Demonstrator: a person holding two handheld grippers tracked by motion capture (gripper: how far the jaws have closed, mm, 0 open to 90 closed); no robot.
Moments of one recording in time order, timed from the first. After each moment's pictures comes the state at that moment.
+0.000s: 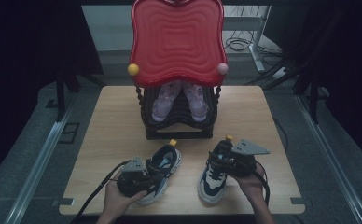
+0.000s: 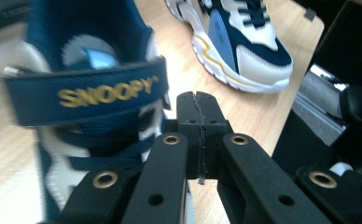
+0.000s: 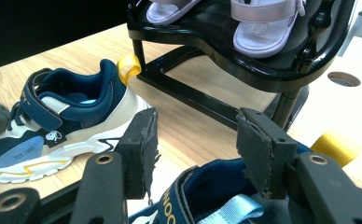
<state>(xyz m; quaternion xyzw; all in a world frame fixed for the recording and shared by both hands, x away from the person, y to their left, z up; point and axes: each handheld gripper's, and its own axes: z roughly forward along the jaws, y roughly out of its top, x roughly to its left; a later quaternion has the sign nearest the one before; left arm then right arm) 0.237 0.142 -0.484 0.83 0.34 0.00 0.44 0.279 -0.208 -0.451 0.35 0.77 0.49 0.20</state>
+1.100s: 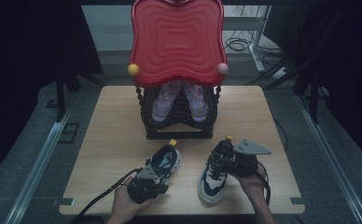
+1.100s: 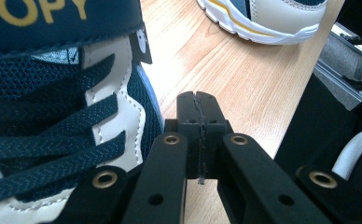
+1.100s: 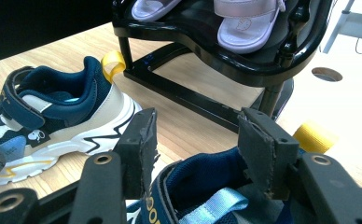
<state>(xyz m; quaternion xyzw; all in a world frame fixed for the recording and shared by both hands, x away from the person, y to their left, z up) 0.232 0.123 -0.507 0.87 0.33 -0.01 0.37 0.280 -0.213 -0.453 0.36 0.77 0.49 0.21</state>
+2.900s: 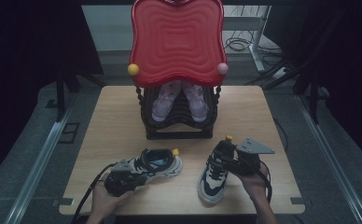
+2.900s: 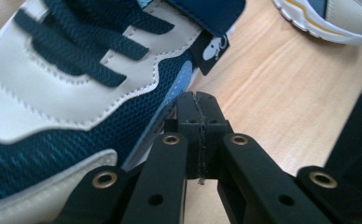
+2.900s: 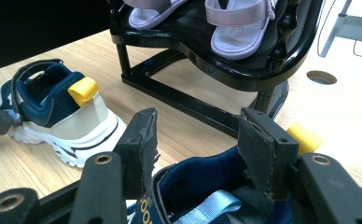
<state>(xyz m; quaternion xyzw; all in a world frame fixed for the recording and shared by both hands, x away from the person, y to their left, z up) 0.247 0.192 -0.512 0.83 0.40 0.02 0.38 0.281 -0.219 -0.449 0.36 0.76 0.49 0.21</state>
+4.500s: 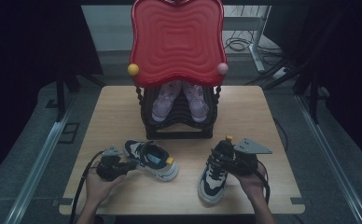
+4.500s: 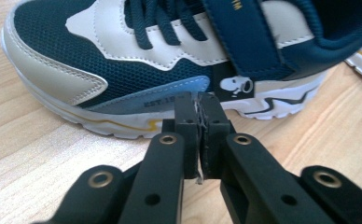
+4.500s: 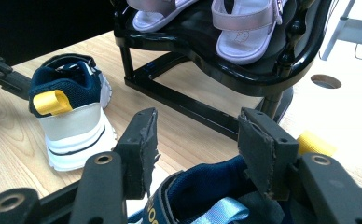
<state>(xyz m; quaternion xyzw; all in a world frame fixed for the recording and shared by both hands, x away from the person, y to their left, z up) 0.279 0.220 -0.501 0.81 0.44 0.06 0.38 0.281 -0.212 -0.449 0.36 0.76 0.50 0.22</state>
